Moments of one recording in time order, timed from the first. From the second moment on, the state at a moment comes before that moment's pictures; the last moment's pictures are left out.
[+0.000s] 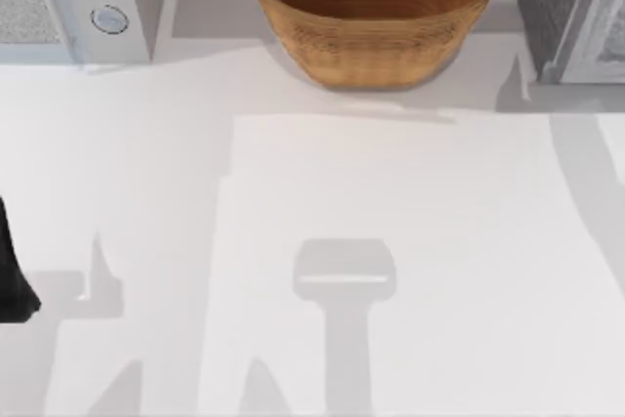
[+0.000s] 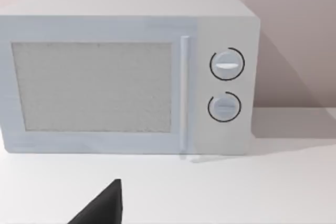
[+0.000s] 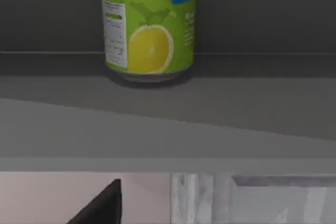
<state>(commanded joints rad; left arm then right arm) 0.00 0.00 0.00 0.00 0.00 0.00 0.15 1.11 1.44 -0.35 0.16 0.01</state>
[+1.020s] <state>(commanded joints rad) 0.00 0.00 0.00 0.00 0.00 0.00 0.20 1.44 1.84 -0.39 0.22 0.01</state>
